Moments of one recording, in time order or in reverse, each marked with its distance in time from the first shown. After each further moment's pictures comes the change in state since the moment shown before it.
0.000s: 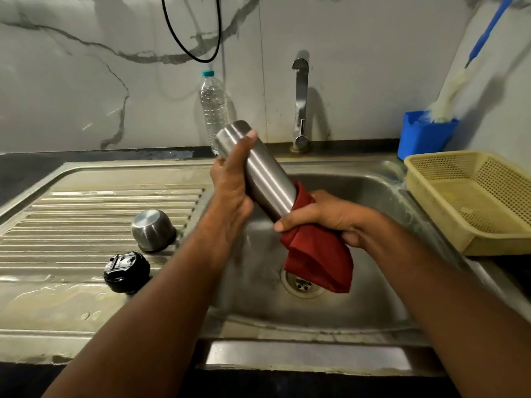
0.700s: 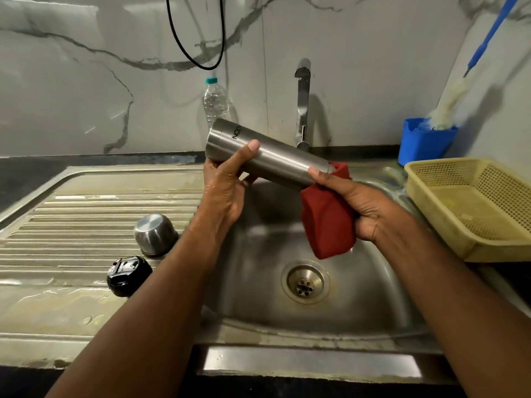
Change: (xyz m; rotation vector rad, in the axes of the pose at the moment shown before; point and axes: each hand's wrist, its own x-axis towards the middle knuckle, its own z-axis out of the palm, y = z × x) left_hand 0.016 0.011 -0.021 -0.016 -0.140 0.106; right_hand -0.005 -0.002 -0.025 0.600 0.269 -0.019
